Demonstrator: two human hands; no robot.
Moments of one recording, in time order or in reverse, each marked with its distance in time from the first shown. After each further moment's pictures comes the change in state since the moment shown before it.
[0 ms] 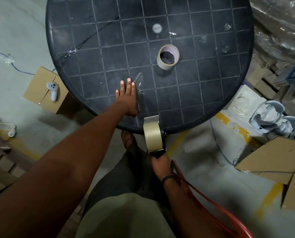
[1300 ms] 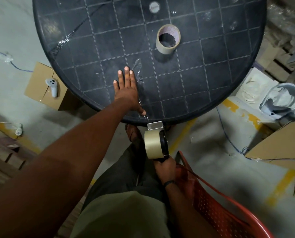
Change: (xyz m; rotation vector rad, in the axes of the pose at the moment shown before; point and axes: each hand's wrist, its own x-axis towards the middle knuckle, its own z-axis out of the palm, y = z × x) left_hand -0.009 0.016 0.014 0.042 0.103 -0.077; right_hand -0.007 0.051 0.018 -0.090 0.076 -0.042
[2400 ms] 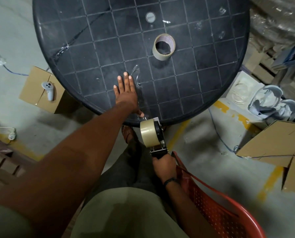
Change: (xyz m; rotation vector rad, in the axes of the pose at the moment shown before) left_hand -0.003 0.005 -0.001 -0.049 -0.035 -0.027; right_hand -0.028 -0.042 -0.026 -0.121 0.029 0.140
